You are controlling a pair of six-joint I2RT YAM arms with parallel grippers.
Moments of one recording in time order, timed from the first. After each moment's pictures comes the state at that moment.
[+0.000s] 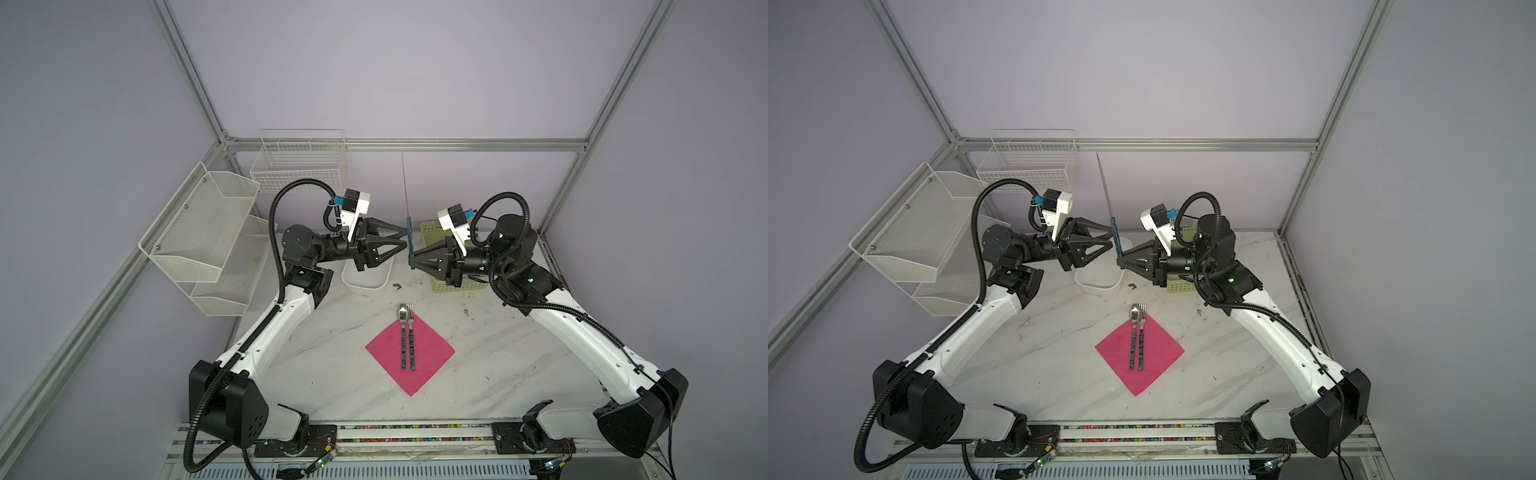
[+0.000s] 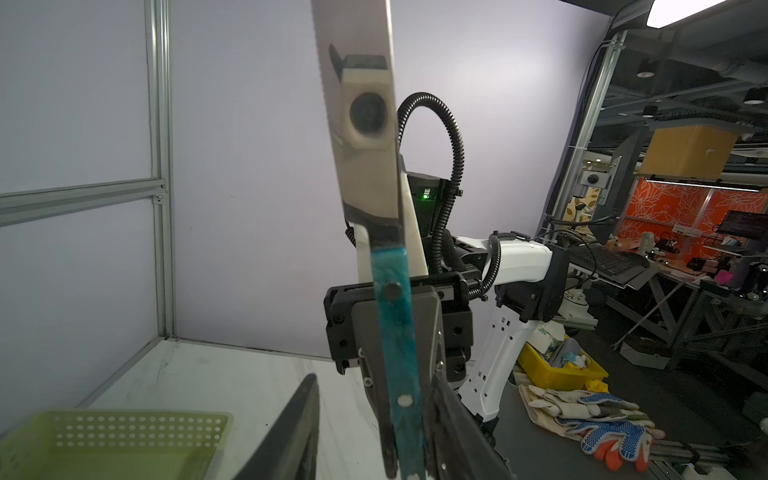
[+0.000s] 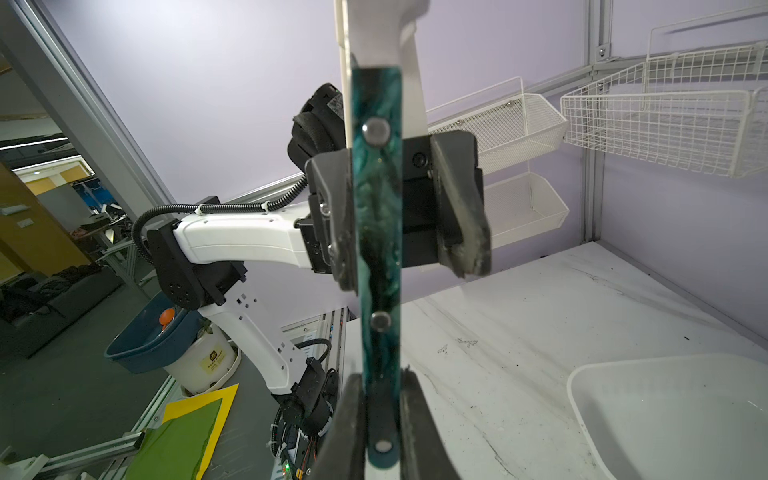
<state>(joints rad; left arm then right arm) -0.33 1.41 1.27 0.75 1.18 -0.74 0.56 1.34 1.37 -0.02 -0.99 0.29</state>
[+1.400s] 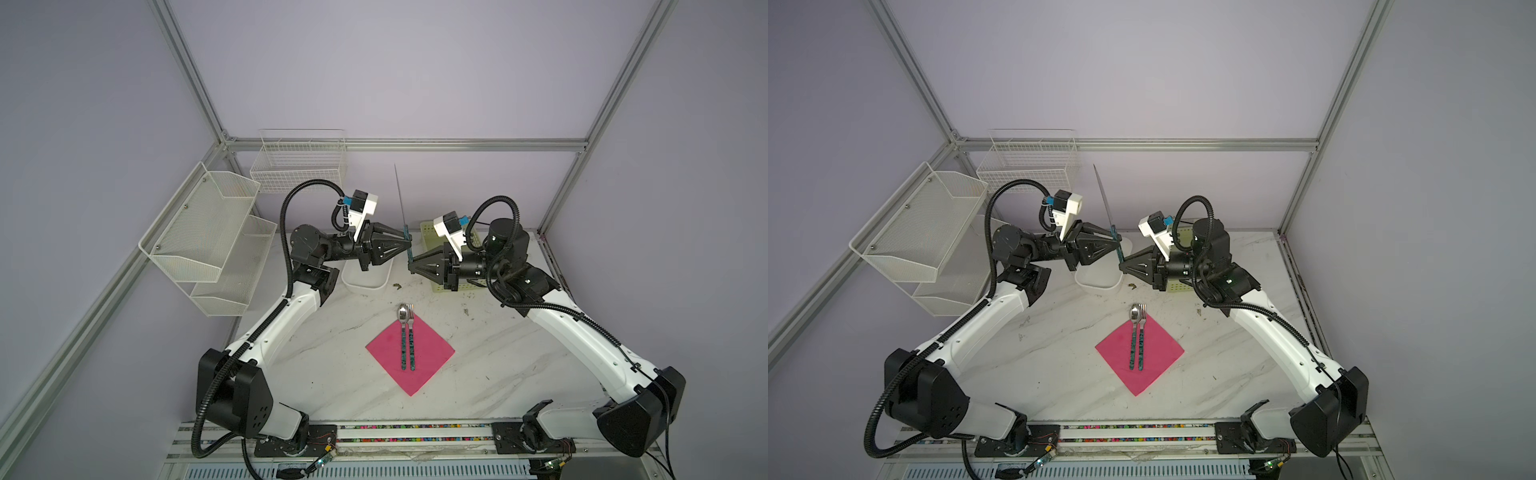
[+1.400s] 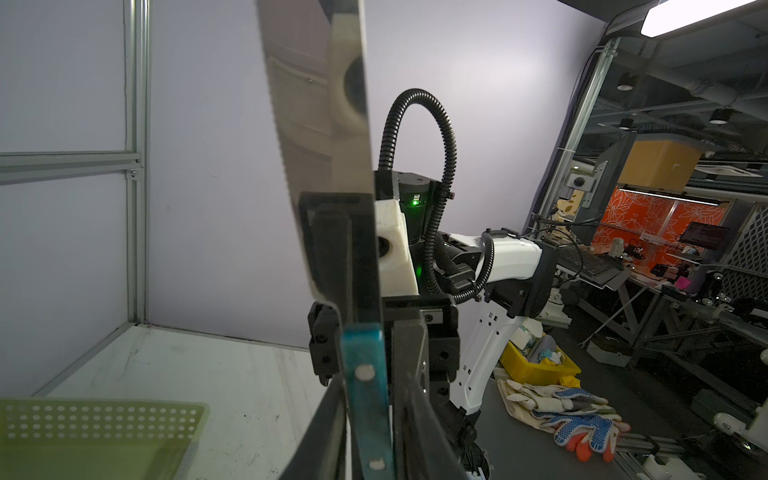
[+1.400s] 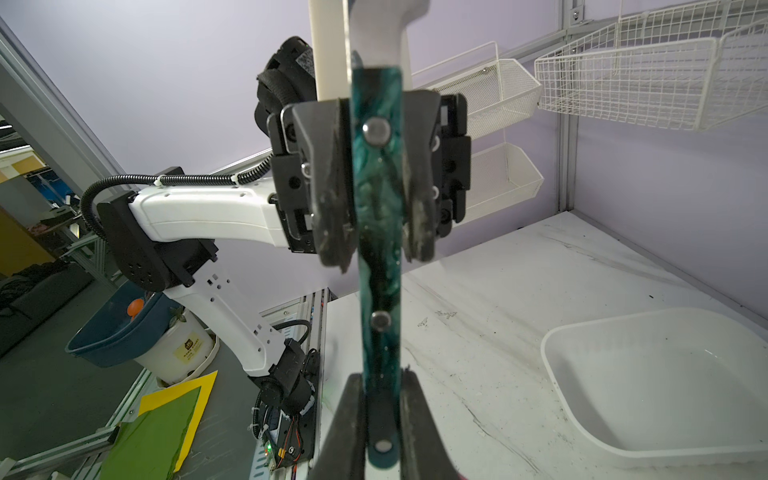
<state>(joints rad) -0.34 1.46 1.27 0.79 1.20 -0.80 0.56 1.34 1.33 -0.11 -0.93 0.20</state>
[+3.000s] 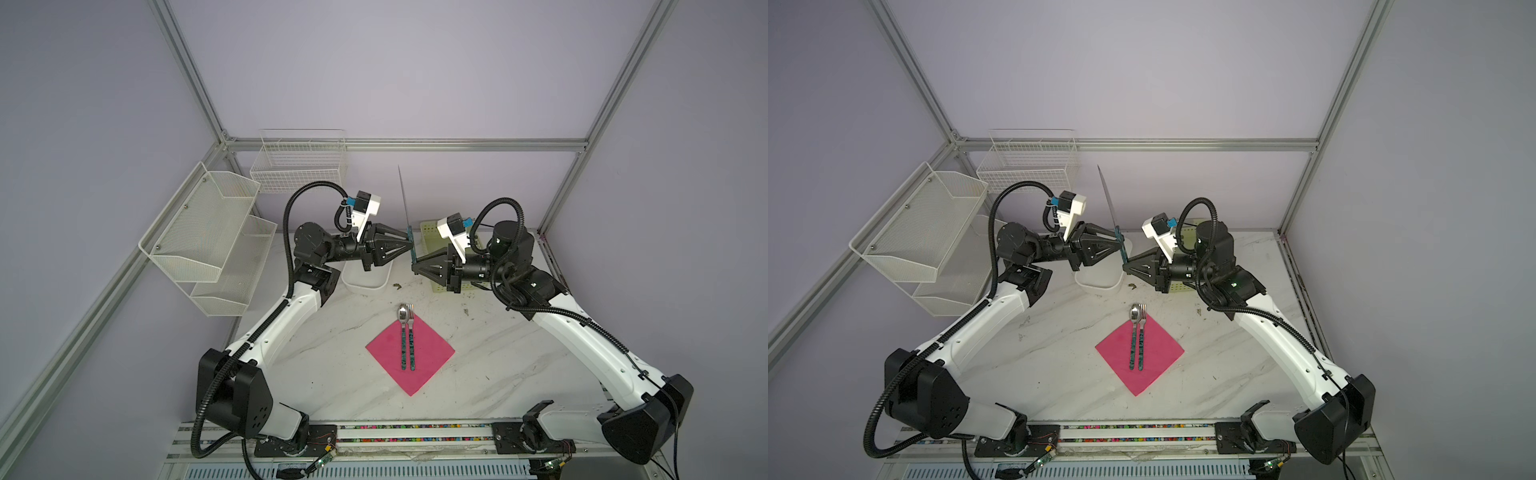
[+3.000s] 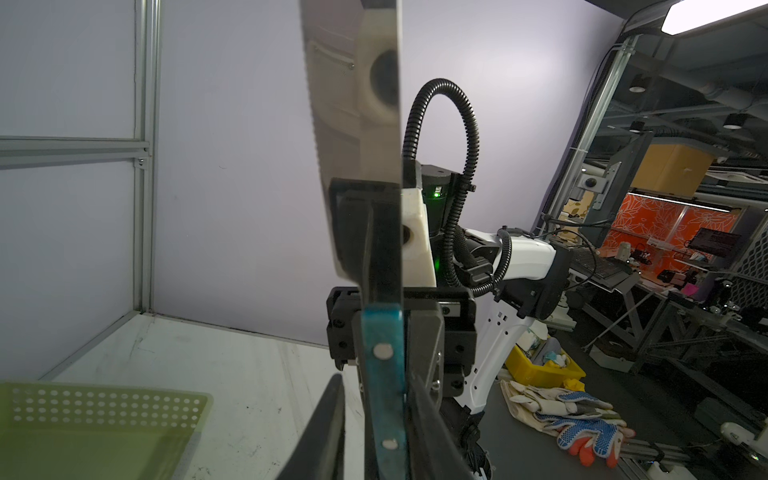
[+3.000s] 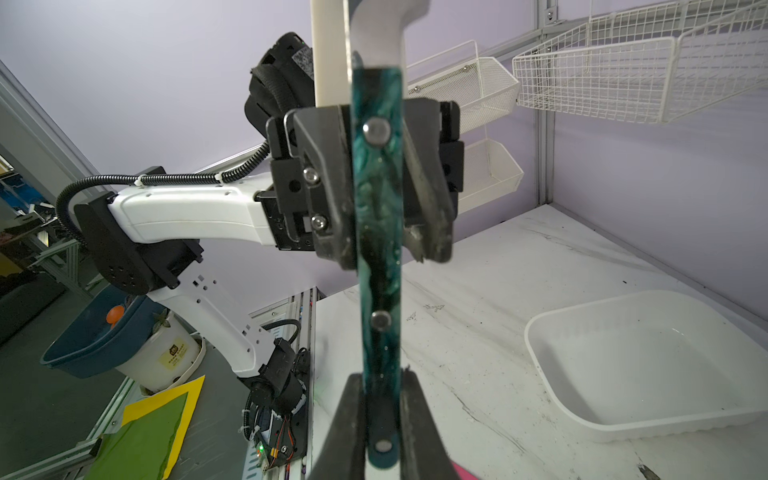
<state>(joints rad) -0.35 1.46 1.27 0.72 1.18 -0.74 0.56 1.31 1.32 -0.15 -0.89 0.19</state>
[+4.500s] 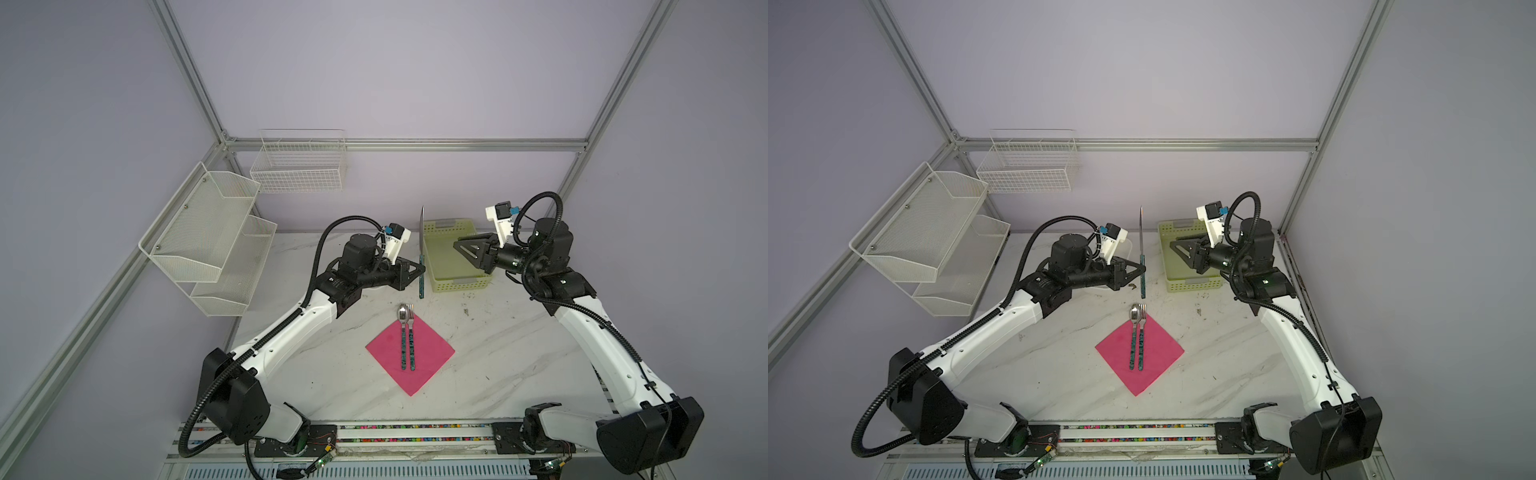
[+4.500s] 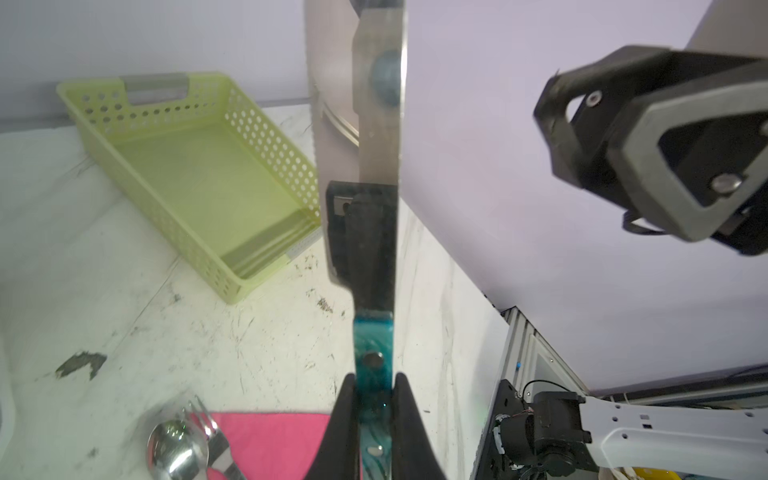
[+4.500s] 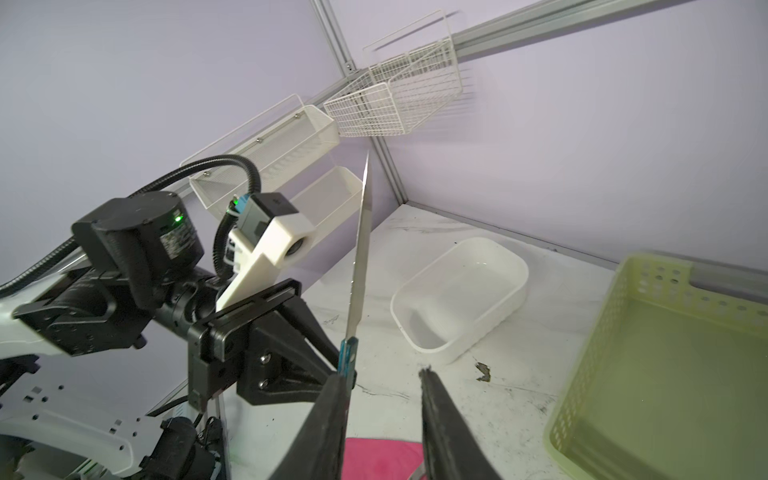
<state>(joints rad) -0.61 1.45 1.28 -0.26 0.41 -0.40 0.20 1.25 1.23 -0.17 -0.80 0.29</state>
